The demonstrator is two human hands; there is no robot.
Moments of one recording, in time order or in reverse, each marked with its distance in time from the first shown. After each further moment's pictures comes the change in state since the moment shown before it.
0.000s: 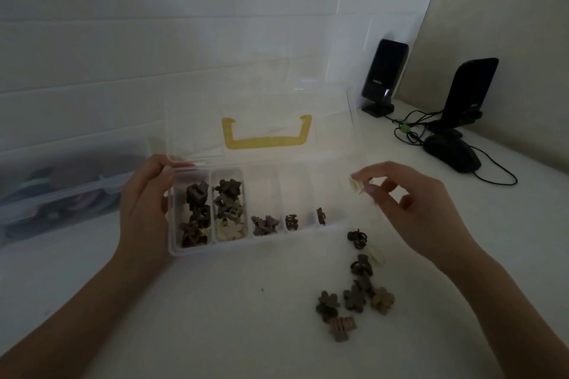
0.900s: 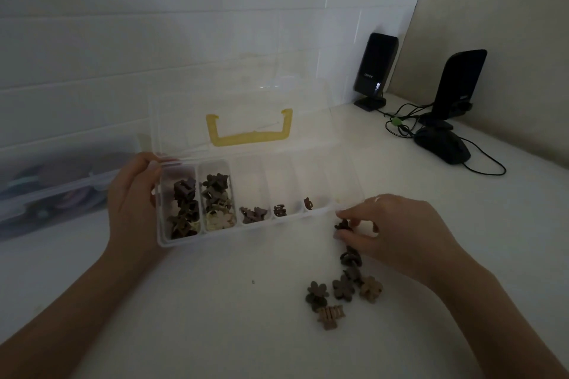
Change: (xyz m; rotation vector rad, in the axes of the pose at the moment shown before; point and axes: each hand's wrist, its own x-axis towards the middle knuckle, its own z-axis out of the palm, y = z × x) left_hand -0.005 0.003 0.001 -0.046 0.160 -0.124; right_hand -0.020 -0.010 0.001 -0.478 -0.352 0.073
